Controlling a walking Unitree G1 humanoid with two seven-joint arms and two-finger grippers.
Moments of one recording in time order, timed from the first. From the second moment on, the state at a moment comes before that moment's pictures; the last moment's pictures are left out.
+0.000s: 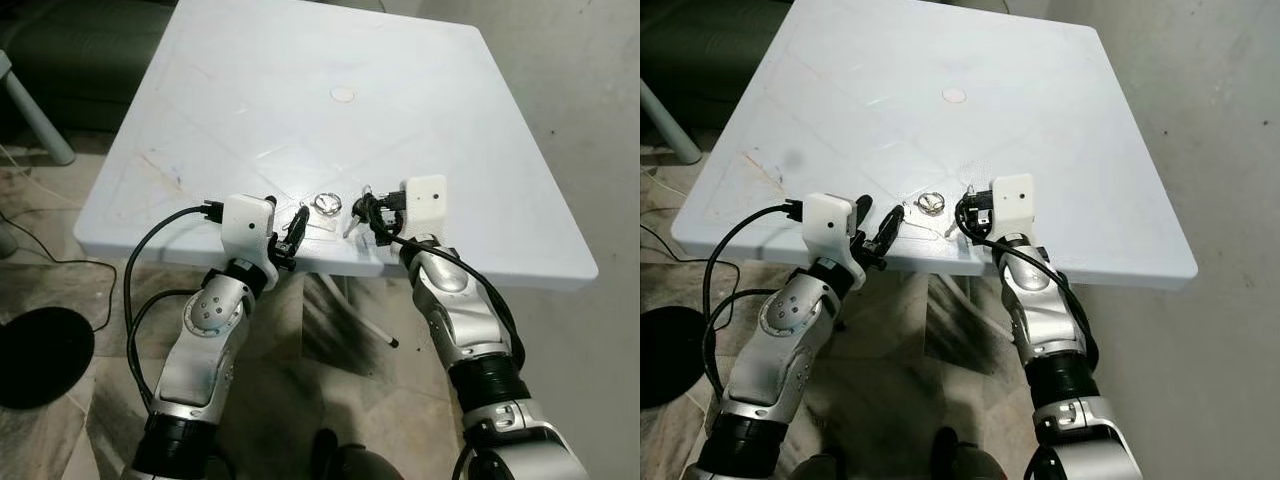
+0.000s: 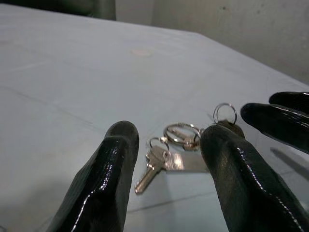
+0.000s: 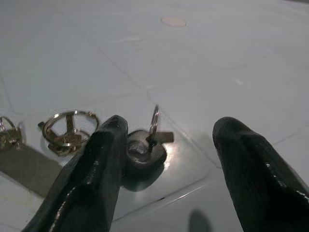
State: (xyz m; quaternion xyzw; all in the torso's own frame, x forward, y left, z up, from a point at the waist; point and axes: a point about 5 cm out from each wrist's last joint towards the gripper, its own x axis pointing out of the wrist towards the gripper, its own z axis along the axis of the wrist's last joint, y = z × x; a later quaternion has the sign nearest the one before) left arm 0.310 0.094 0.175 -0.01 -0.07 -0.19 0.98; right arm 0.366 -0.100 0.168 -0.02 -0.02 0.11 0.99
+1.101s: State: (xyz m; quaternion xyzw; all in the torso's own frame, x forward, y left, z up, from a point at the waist) left arm 0.299 0.092 0.173 -0.01 -0.05 -0.20 0.98; right arm 0.384 -0.073 0.180 0.00 -0.03 0.10 0.99
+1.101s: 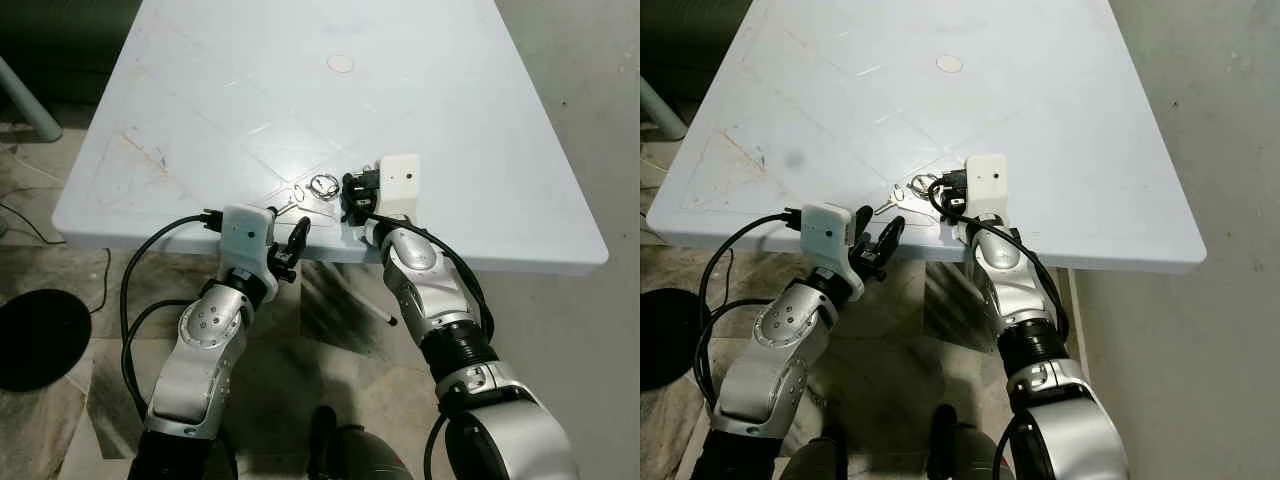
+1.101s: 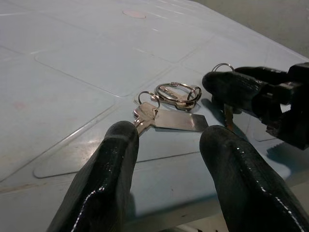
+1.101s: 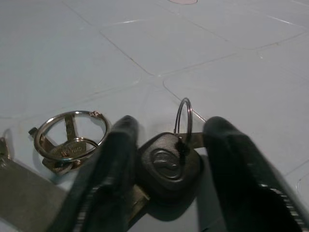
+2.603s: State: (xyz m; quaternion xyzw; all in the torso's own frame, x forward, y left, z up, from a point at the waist) left arm 0.321 0.097 0.196 -0.01 -0.10 -0.17 0.98; right arm 0.392 -0.092 0.197 -0.01 -0.07 0.08 0.99
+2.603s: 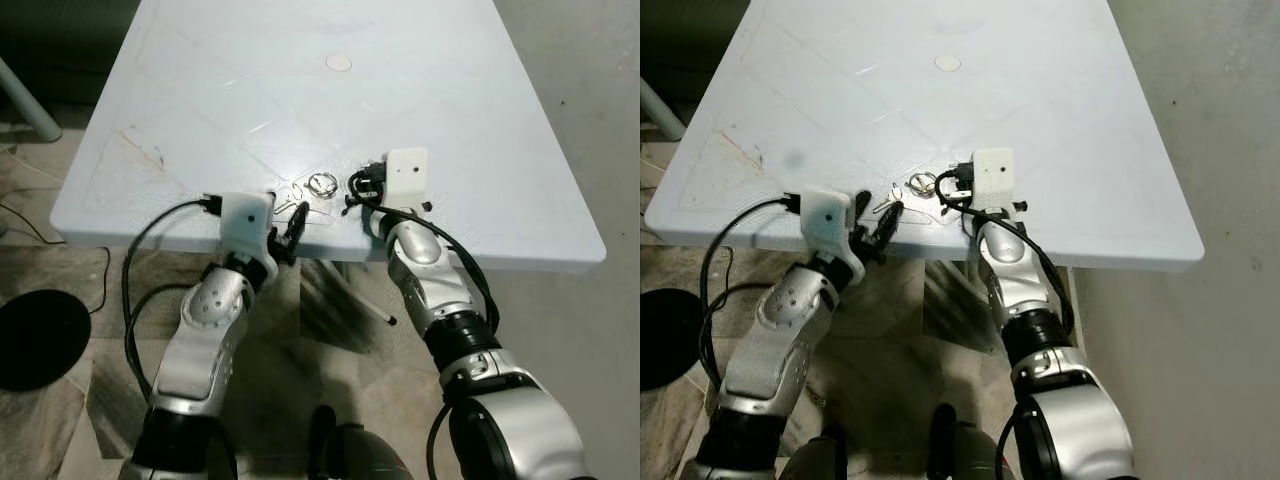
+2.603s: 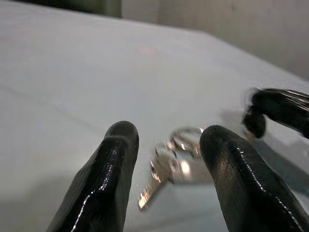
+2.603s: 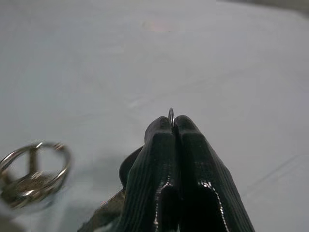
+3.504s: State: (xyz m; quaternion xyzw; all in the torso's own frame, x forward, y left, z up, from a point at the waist) left arm 0.341 0.170 0.192 -0.03 -0.11 -0.06 0.99; right arm 0.346 -0.170 0.198 0.00 -0.15 0.09 0.98
